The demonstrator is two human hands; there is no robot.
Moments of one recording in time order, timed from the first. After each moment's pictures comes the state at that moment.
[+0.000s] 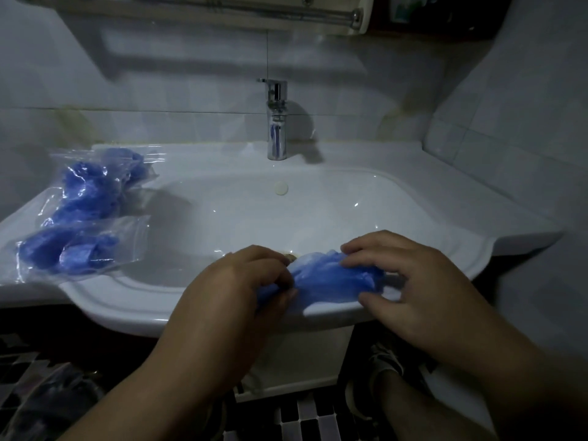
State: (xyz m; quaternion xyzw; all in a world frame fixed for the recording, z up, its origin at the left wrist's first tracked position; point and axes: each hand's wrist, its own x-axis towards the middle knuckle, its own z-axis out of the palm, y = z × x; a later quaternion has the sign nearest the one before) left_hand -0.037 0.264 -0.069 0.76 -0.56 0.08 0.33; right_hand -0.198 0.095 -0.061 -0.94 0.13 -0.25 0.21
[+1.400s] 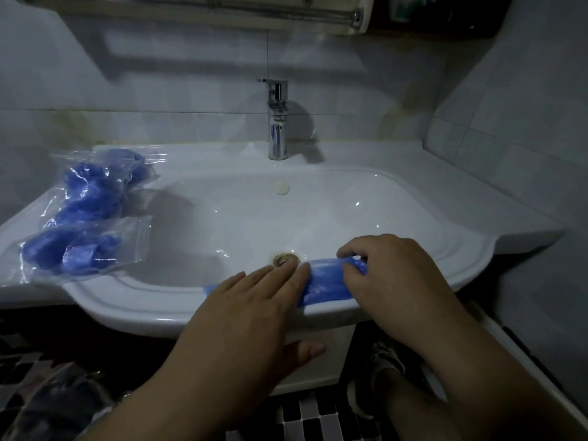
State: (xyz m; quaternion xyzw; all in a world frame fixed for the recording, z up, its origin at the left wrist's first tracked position) left_hand -0.044 0.262 -0.090 0.80 -0.59 0.10 0.09; right_hand -0.165 0.118 -0.051 -0.91 0.34 -0.18 0.12
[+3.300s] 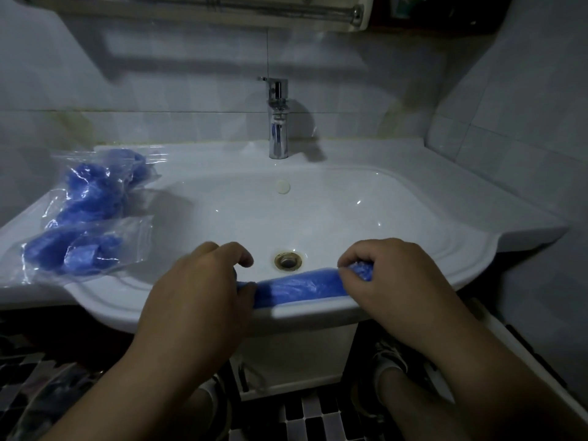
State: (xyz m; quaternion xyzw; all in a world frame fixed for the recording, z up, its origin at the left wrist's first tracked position) left_hand -0.031 0.272 -0.058 0.89 -0.39 0.06 0.24; right_hand -0.169 0.114 -0.061 -0.91 0.30 -0.22 0.18
